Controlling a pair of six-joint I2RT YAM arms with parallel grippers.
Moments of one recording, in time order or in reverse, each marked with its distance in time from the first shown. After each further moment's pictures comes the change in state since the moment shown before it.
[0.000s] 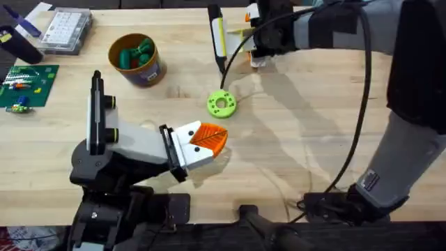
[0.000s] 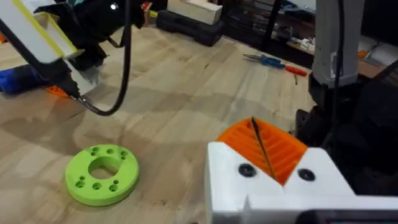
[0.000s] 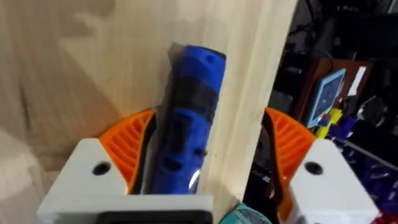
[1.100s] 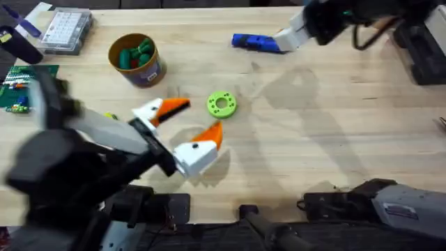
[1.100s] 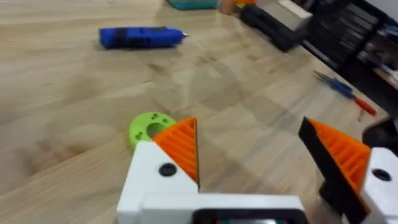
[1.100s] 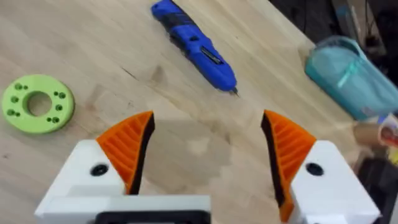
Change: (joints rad) left arm 0.000 0.088 0.346 -0.459 -0.376 -0.015; right arm -0.018 -0.711 -0.019 -0.726 -0.011 1.049
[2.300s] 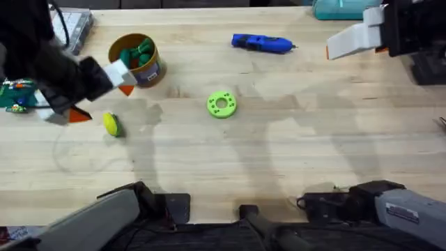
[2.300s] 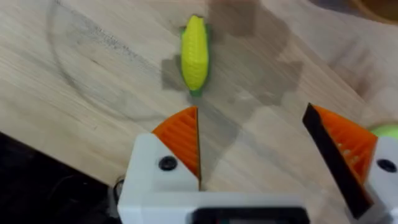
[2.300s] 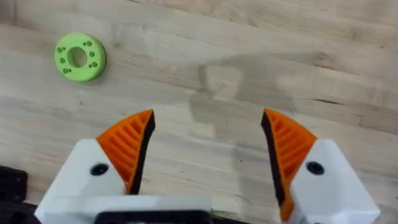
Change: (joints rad) left arm 0.426 1.202 0.789 -0.652 -0.753 -0.196; right arm -0.227 -0.125 0.138 -0.535 -0.180 0.333
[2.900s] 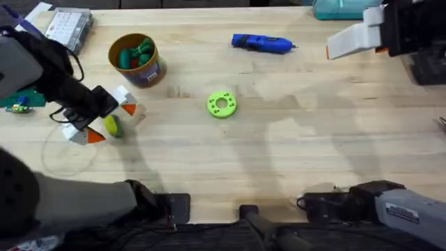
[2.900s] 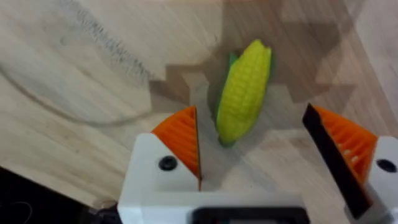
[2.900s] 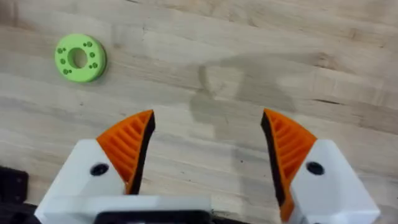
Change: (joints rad) left arm 0.175 0.254 -0.178 0.250 0.048 -0.013; right arm 0.000 0.000 0.000 0.000 0.000 0.003
